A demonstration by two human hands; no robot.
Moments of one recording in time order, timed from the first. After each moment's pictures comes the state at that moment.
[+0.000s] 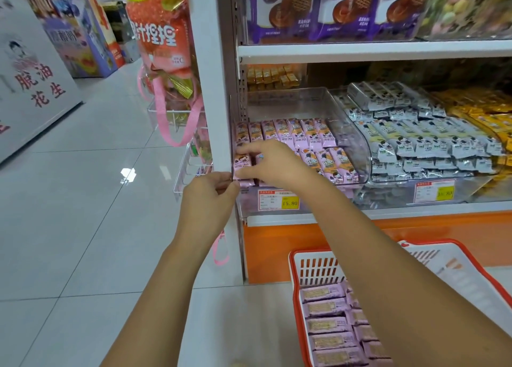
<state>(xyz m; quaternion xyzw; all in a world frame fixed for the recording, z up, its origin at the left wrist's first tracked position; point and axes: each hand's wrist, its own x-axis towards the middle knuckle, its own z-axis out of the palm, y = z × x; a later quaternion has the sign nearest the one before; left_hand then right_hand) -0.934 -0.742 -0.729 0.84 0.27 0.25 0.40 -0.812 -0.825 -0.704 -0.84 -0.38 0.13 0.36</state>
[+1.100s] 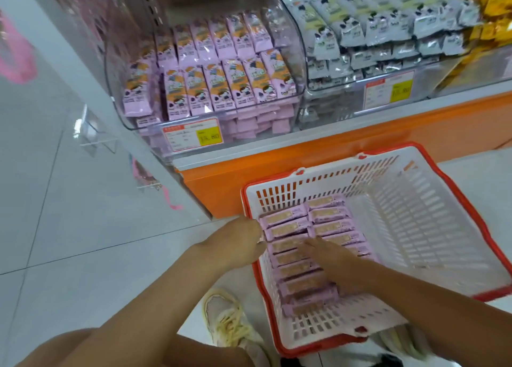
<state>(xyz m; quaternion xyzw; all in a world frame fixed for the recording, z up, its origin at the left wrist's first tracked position) -0.916 -0.859 -0.868 0.95 -0.05 -0.27 0.15 -0.856 -1.085 -1.014 -0.83 -0.42 0.36 -0.03</state>
